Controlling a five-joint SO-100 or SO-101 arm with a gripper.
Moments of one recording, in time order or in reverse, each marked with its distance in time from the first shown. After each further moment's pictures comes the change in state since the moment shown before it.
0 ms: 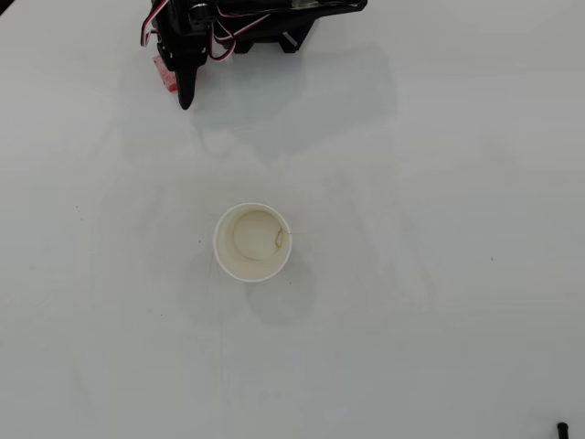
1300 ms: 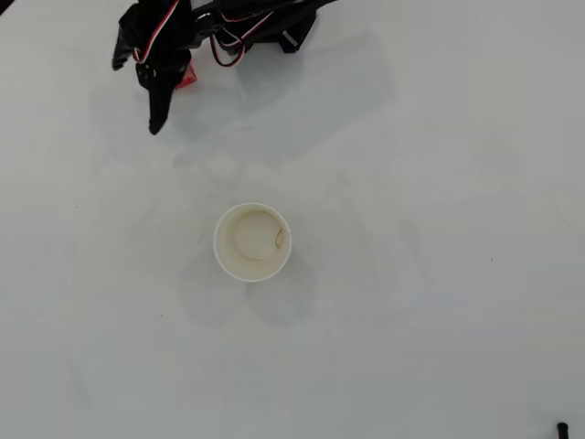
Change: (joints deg) arm -9.5 -0.7 0.0 -22.9 0.0
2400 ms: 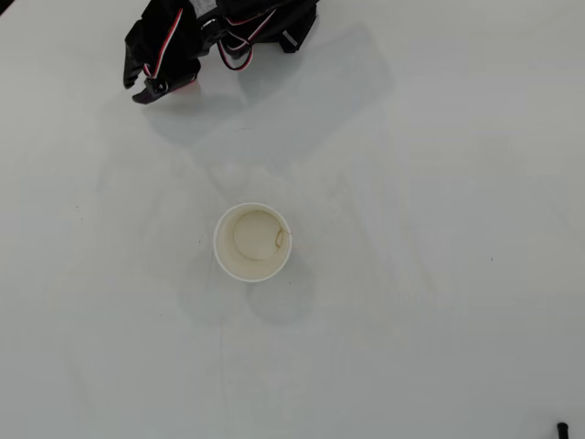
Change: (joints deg) arm -7.0 0.0 0.0 4.8 0.4
